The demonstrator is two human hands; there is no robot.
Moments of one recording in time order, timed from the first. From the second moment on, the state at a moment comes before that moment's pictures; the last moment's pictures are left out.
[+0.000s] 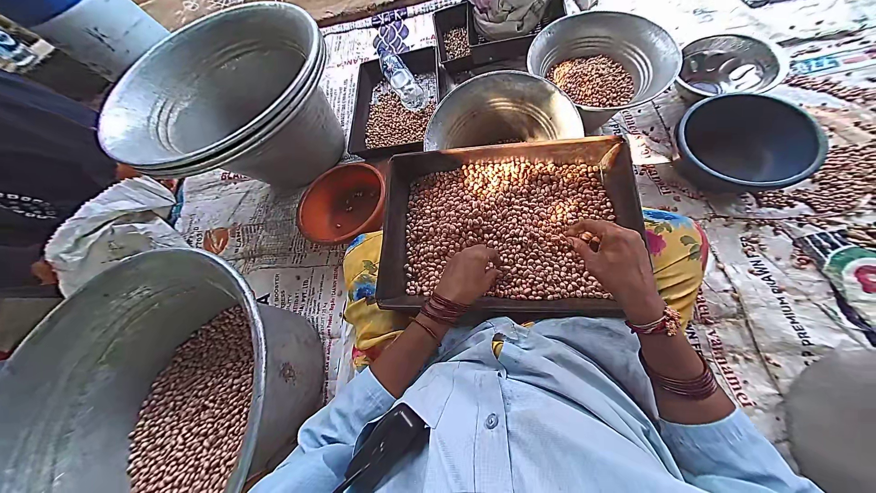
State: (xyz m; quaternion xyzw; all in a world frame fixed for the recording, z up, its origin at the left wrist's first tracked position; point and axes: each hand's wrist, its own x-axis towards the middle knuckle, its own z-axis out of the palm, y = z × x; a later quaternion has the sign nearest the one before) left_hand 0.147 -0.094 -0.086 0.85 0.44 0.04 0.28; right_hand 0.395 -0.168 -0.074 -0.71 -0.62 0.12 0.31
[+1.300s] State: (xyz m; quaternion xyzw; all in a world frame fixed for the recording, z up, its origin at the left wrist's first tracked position) left_hand 0.052 -0.068 -0.077 0.74 0.50 0.16 0.42; right_hand 0.403 -0.165 -0.084 -0.73 -0.54 0.28 0.31
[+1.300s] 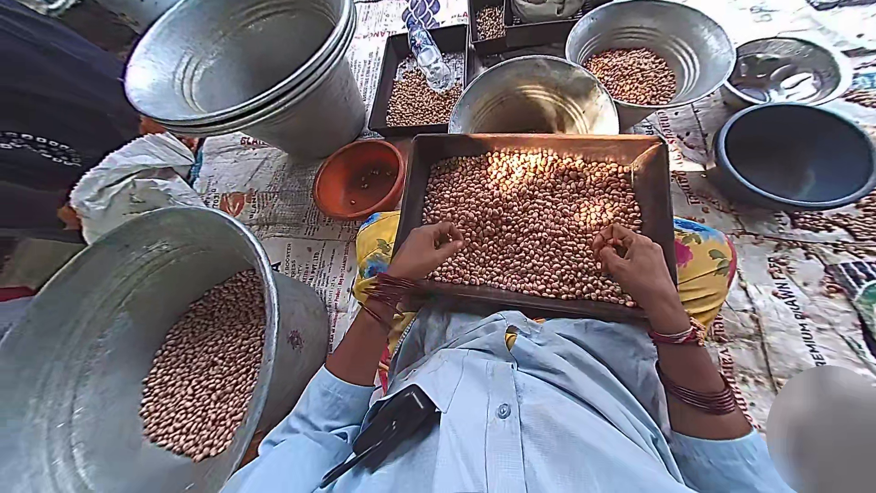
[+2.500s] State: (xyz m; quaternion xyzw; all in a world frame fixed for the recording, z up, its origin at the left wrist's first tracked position) left_hand 0.100 -0.082 -0.076 0.78 0.35 -0.01 0.52; right_hand 0.267 -0.150 -0.040 -0.51 -0.81 0.24 0.17
